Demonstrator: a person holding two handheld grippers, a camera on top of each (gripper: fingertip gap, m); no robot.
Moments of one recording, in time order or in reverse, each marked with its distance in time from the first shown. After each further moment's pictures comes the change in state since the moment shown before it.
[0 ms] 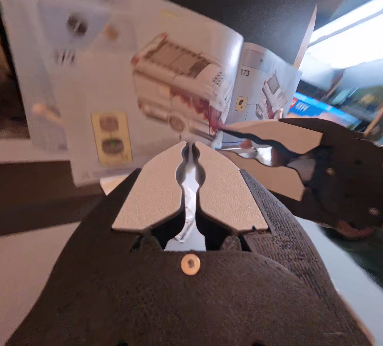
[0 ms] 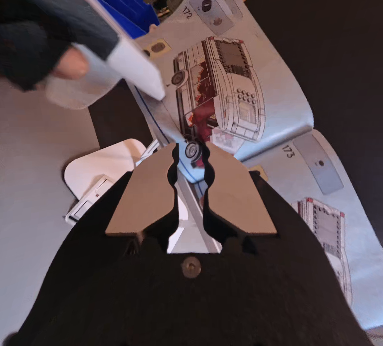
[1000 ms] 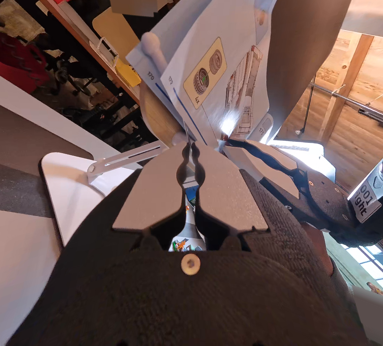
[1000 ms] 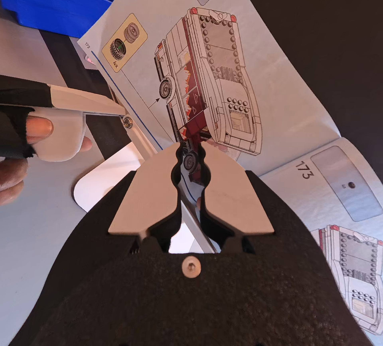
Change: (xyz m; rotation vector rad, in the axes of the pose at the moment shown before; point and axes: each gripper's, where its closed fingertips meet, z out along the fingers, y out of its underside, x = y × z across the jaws) left arm -0.058 0.020 0.013 0.309 0.187 -0.637; right arm 0.010 0.002 0.036 -0.184 -0.038 0.184
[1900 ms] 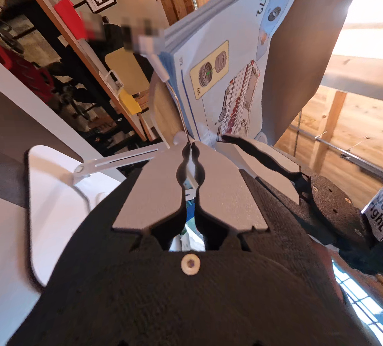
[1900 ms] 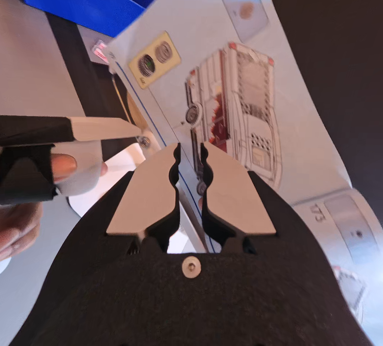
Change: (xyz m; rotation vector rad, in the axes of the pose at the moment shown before) left arm 0.001 0.003 -0.007 0.207 0.001 -0.091; right arm -0.019 -0.019 0.009 0.000 0.010 -0.164
